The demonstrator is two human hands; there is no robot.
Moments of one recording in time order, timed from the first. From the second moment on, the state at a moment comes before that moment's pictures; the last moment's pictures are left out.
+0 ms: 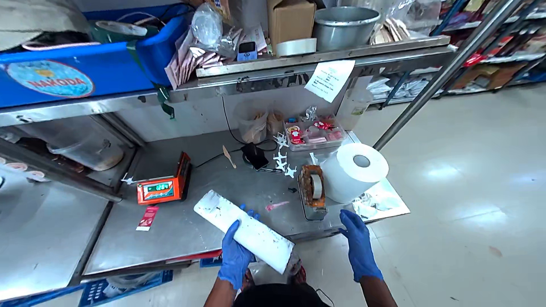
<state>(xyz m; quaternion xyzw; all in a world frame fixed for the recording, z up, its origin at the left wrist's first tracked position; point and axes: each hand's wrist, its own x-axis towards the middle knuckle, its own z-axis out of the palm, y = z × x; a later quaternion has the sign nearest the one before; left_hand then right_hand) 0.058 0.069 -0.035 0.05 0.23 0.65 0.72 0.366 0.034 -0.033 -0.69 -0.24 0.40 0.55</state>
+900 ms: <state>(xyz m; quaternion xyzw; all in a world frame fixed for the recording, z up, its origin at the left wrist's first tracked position) 0.094 0.077 -0.058 0.08 0.28 0.56 0.78 0.336 0.067 -0.093 -0.46 -0.19 0.49 0.71</state>
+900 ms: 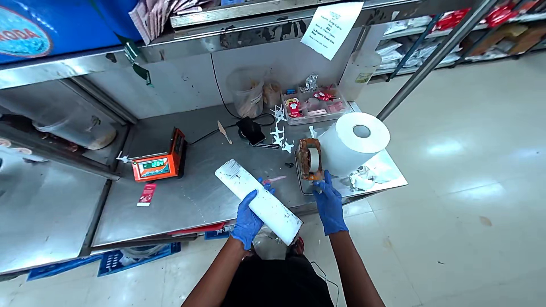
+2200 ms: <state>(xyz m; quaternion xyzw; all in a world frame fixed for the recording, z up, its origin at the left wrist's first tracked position) 0.103 0.088 -0.034 0.10 0.23 0.60 0.76 0.345 0.052 -0.140 -0.68 -0.43 0.16 0.57</state>
